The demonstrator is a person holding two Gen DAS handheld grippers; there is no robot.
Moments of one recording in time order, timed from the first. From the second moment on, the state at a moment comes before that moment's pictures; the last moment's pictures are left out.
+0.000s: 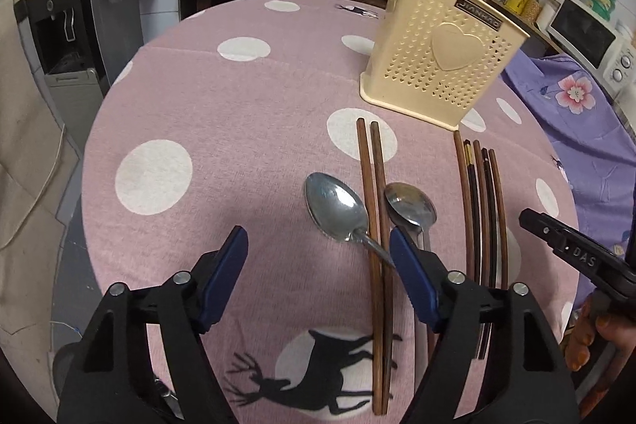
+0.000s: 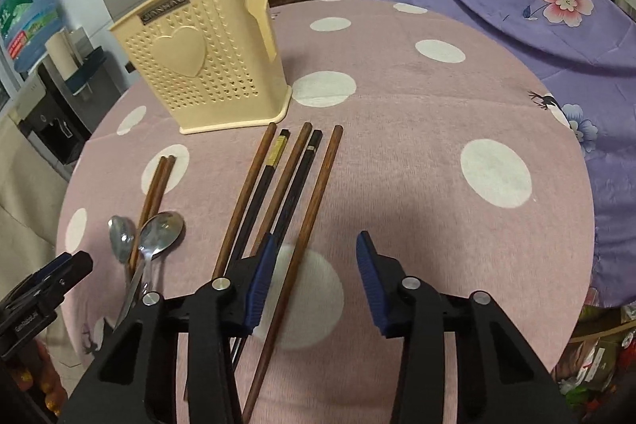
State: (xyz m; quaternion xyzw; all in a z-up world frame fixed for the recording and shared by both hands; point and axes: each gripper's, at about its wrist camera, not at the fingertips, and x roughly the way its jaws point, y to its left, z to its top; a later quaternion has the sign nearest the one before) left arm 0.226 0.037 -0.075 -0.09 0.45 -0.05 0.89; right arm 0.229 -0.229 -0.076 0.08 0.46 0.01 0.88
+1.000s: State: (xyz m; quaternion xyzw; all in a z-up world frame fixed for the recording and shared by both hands) left arm 0.273 0.016 -0.097 -0.10 0.51 -0.02 0.85; right arm 0.300 -0.227 -0.092 0.10 0.51 -0.03 0.86
